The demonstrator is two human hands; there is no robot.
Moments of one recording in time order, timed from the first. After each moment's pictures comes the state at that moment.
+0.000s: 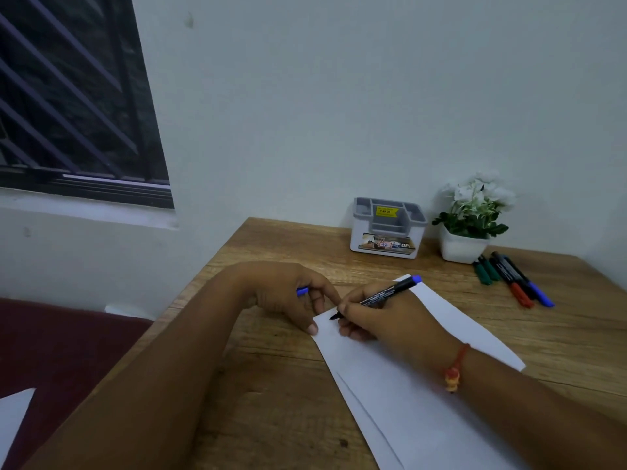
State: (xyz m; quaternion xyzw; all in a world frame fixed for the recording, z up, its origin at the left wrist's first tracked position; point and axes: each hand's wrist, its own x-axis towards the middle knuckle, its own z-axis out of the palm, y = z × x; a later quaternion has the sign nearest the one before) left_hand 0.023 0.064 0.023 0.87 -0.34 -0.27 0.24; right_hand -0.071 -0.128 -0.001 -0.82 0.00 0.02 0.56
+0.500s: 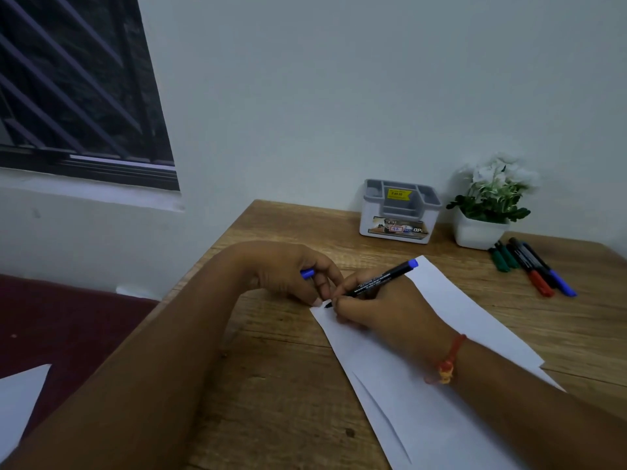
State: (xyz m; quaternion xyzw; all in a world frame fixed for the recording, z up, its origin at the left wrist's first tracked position) left_hand 0.030 0.069 0.017 0.85 -0.32 -0.30 0.31; right_hand -0.064 -0.117 -0.012 -0.86 -0.04 -0.01 0.50
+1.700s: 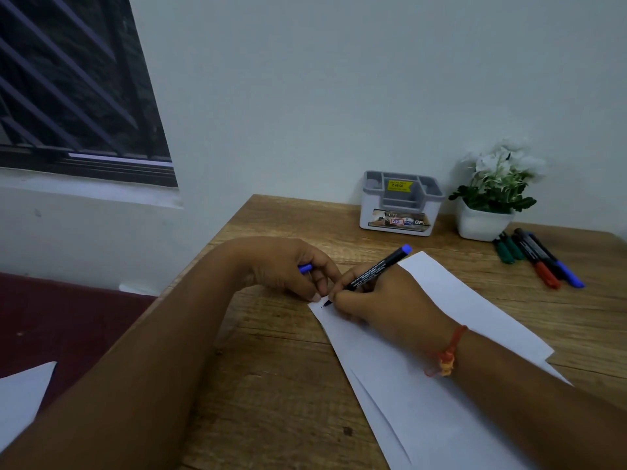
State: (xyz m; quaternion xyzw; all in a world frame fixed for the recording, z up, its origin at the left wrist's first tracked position) left_hand 0.027 0.066 0.019 0.85 -0.32 -0.30 0.30; right_hand -0.061 -0.119 -0.010 -0.88 -0.05 0.00 0.48
